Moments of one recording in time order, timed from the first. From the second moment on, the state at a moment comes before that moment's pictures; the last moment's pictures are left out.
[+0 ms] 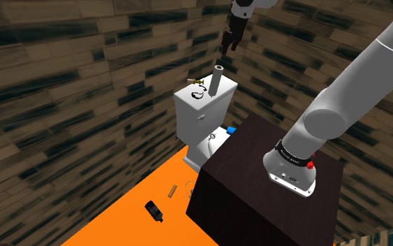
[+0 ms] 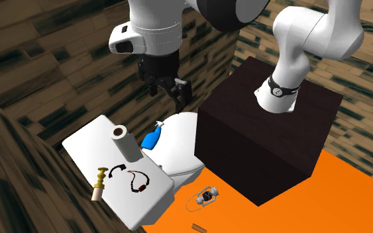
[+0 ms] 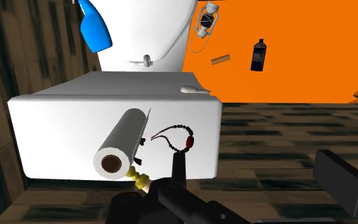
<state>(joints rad) -0.09 -0.10 -0.31 -2.18 0.00 2.10 -0.39</state>
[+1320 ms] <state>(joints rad) -0.27 0.58 -0.33 -1.71 0.24 2.21 -0.63</state>
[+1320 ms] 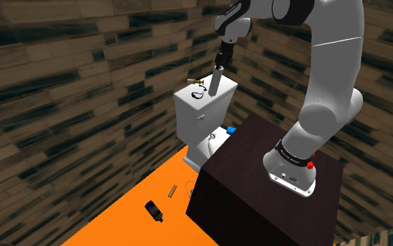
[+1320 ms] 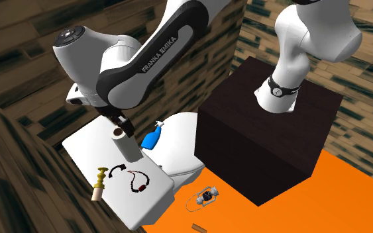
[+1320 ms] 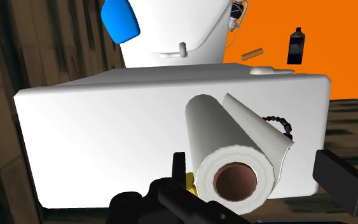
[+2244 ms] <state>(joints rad) -0.28 0.63 -0.32 -1.71 0.25 2.26 -0.64</state>
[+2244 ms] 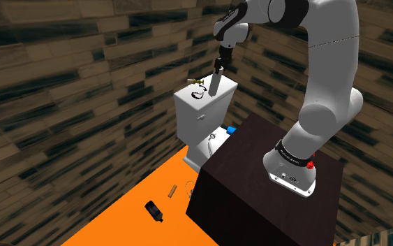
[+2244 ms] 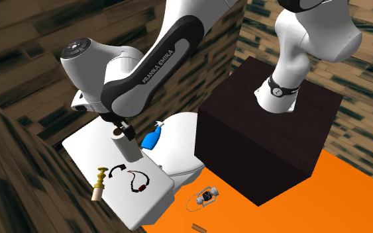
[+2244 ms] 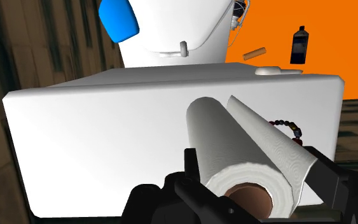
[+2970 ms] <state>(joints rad) -0.26 0.56 -0.34 -1.70 0.23 2.19 -0.62</state>
